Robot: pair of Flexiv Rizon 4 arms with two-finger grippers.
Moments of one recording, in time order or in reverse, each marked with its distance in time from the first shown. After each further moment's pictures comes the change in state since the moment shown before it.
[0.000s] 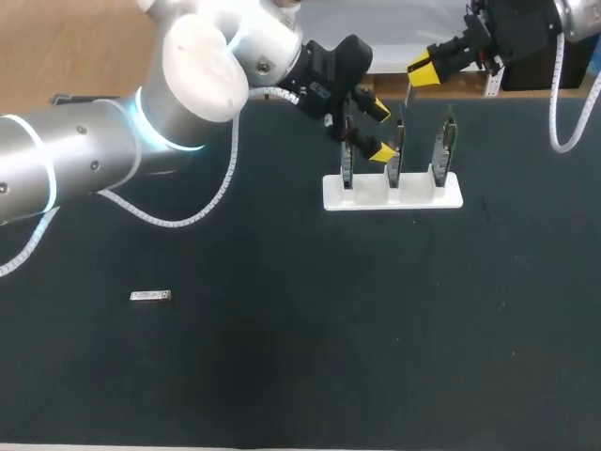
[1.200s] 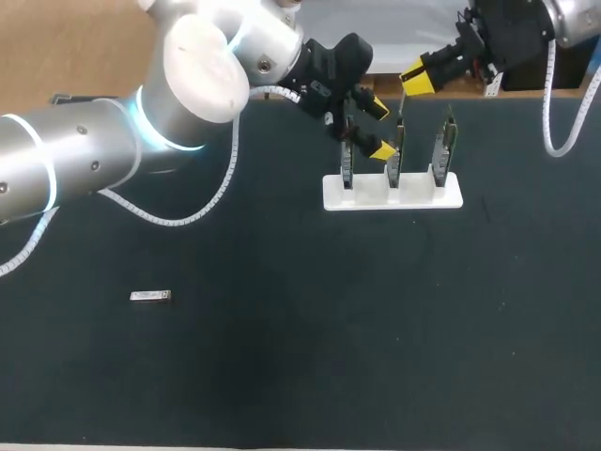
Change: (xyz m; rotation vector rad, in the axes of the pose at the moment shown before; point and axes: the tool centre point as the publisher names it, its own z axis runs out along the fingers) left arm 0.000 0.004 -0.001 -0.019 0.009 -0.012; right arm 0.003 0.010 0.013 -0.038 0.005 -0.023
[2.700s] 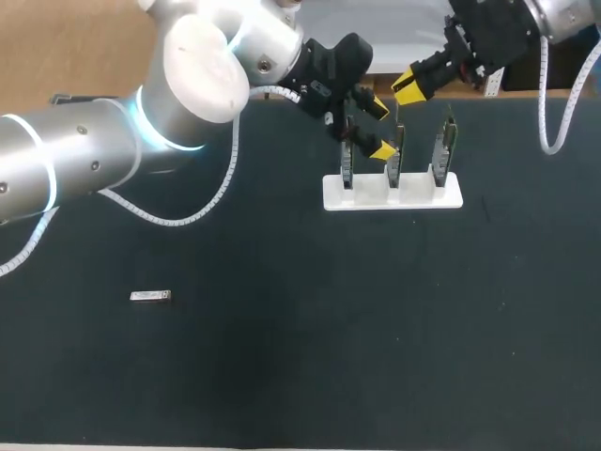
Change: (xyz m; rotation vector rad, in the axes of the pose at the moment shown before) left arm 0.000 0.000 0.000 0.000 0.000 0.000; right arm 0.012 -0.005 0.013 0.010 0.117 -0.003
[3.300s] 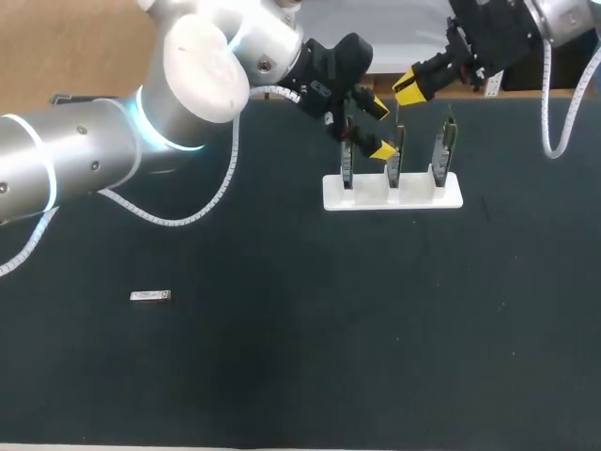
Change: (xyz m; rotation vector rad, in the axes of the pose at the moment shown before) left arm 0.000 0.000 0.000 0.000 0.000 0.000; right arm 0.001 -0.003 0.000 0.028 -0.006 0.013
